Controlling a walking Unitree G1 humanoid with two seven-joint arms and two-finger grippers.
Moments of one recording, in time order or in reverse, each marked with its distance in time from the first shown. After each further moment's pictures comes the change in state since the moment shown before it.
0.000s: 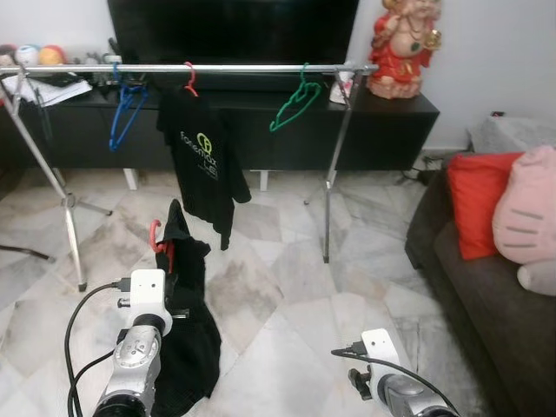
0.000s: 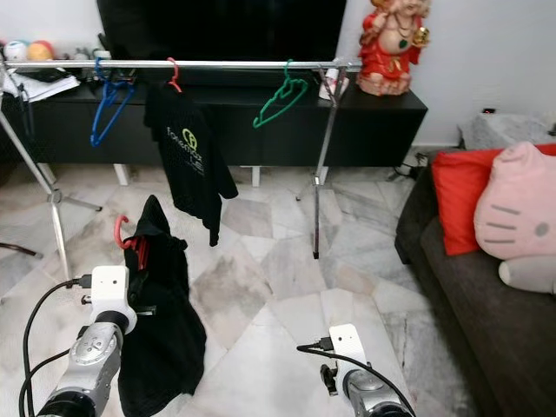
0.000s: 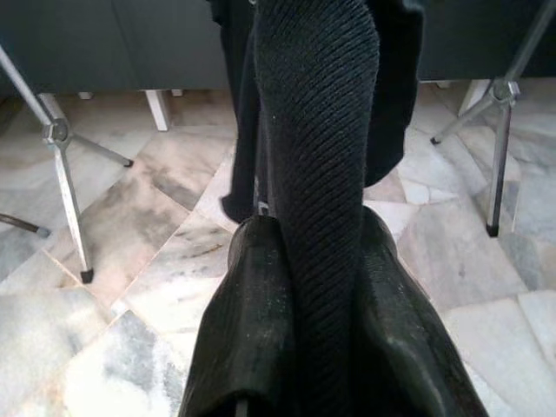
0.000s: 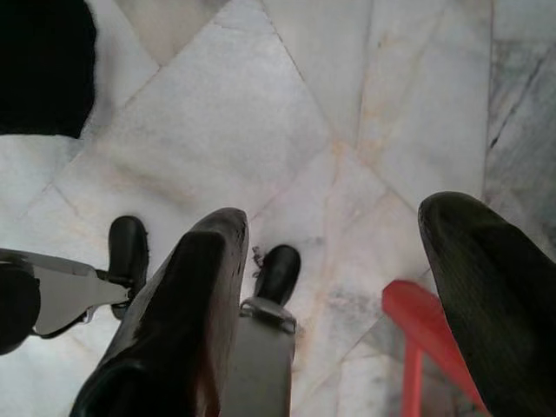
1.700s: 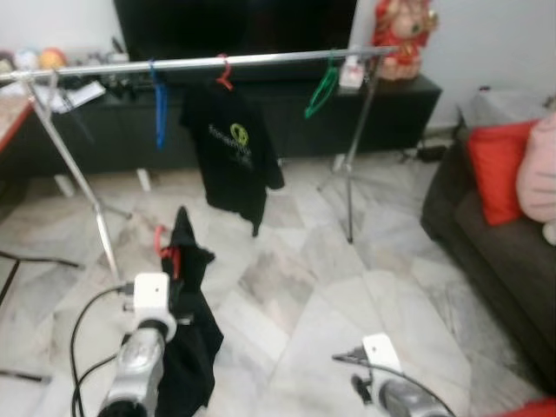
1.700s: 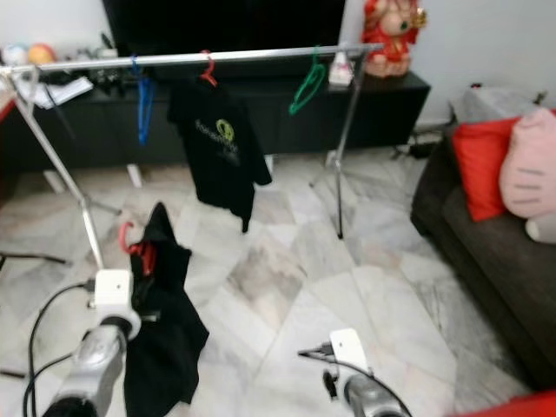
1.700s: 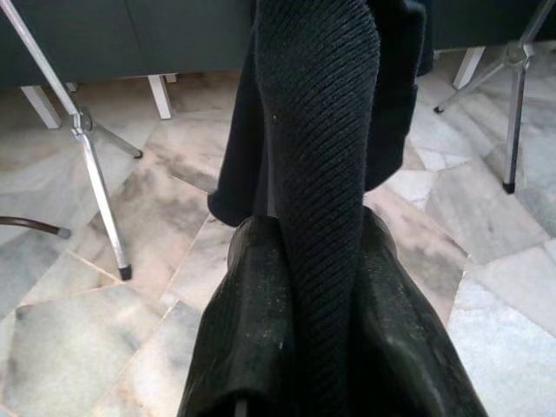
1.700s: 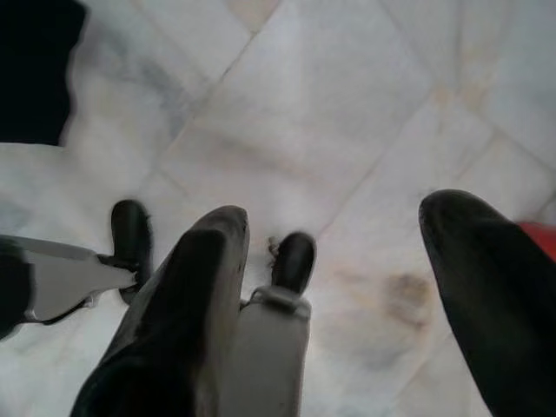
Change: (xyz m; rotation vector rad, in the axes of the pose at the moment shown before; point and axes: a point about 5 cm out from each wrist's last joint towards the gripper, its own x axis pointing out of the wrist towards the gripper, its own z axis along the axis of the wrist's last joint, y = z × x) left arm -0.004 -0.009 -0.007 -0.023 0.025 -0.049; right arm 0.000 -0.002 -0.009 0.002 0.012 -0.035
